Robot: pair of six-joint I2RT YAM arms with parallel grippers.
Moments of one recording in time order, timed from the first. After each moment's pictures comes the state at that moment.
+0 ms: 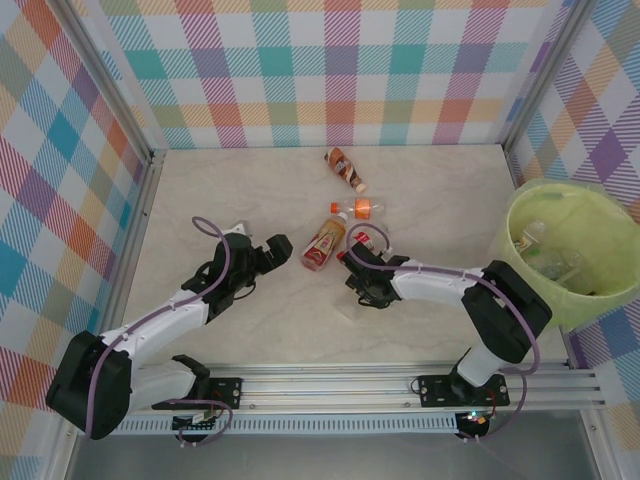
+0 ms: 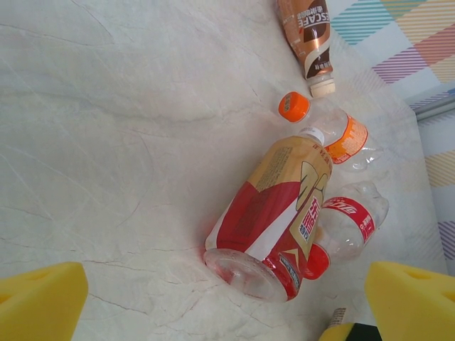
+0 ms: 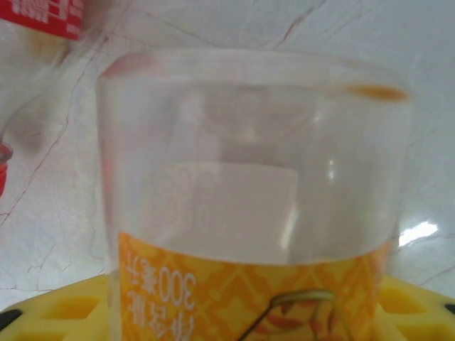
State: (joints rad) left arm -0.49 1.14 0.54 0.04 -0.04 -0.87; right arm 0.82 1.59 0.83 -0.44 0.23 1.36
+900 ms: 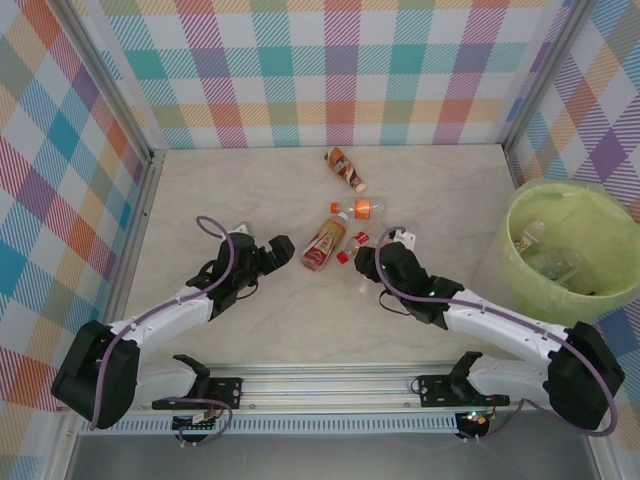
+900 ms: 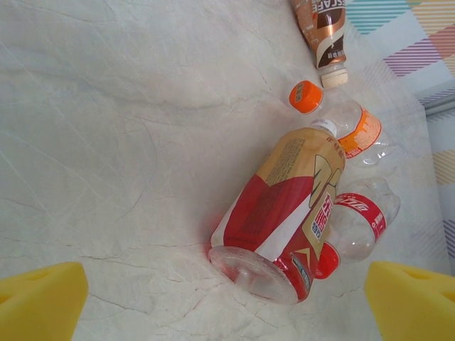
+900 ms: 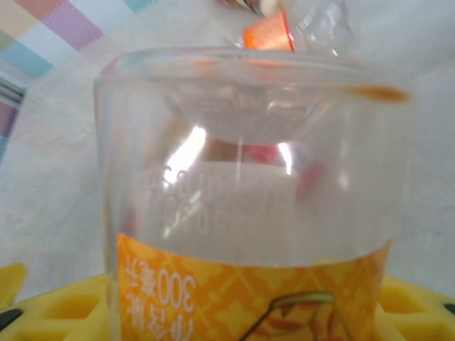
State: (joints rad) left arm -0.49 1.20 0.54 0.07 -0.02 -0.90; right arm 0.82 1.10 0.63 -0.10 0.36 0.83
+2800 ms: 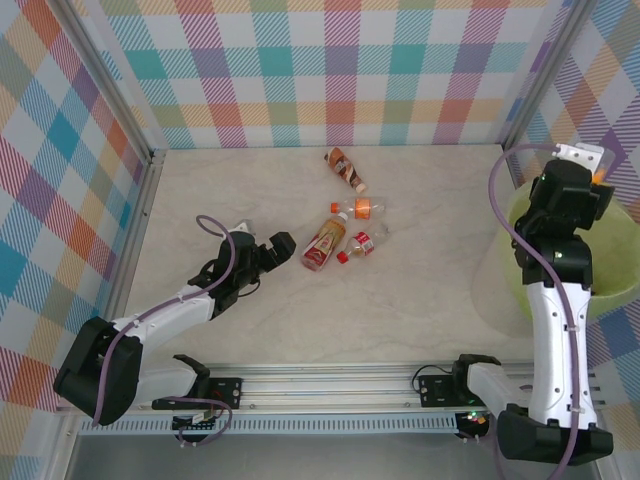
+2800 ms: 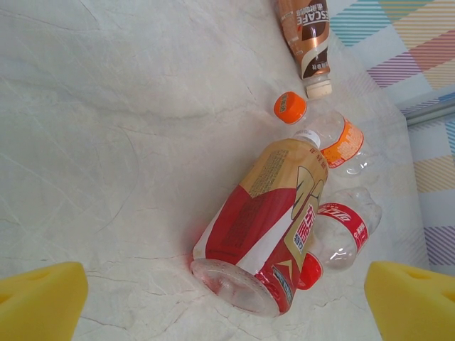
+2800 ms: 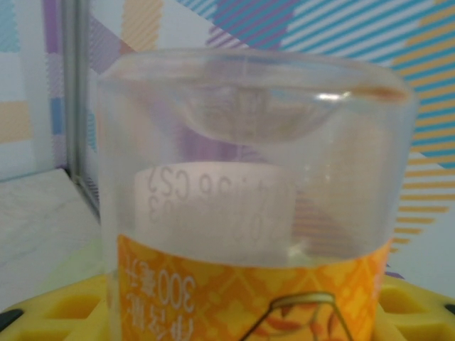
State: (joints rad) left arm -0.49 1.22 0.54 0.13 -0.01 -0.92; right arm -0.11 0.97 1.30 -0.59 0.73 -0.18
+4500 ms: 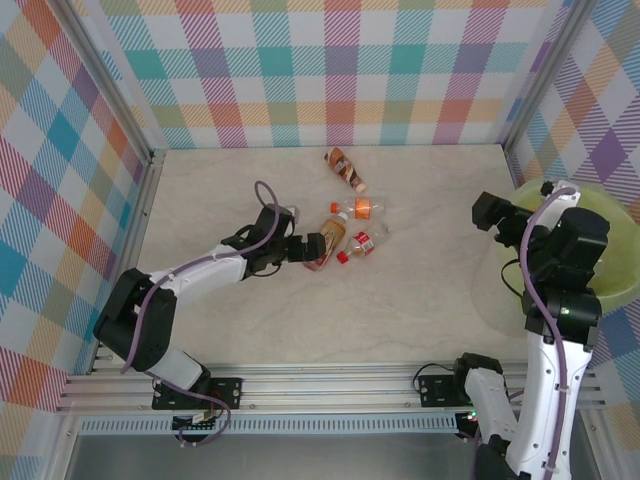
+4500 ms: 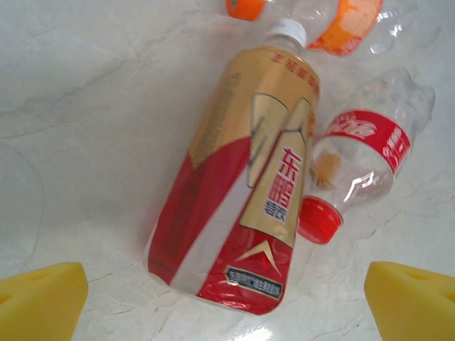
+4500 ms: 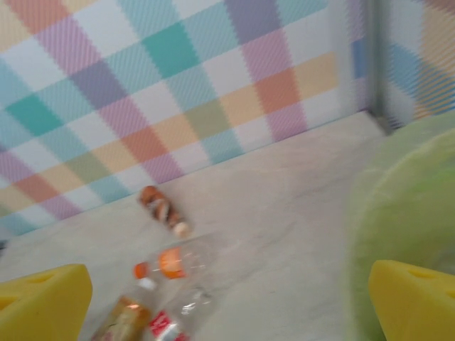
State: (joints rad) left arm -0.60 1.54 0.94 -0.21 0.06 -0.54; right arm -0.23 0.74 1.20 -0.76 -0.31 0.31
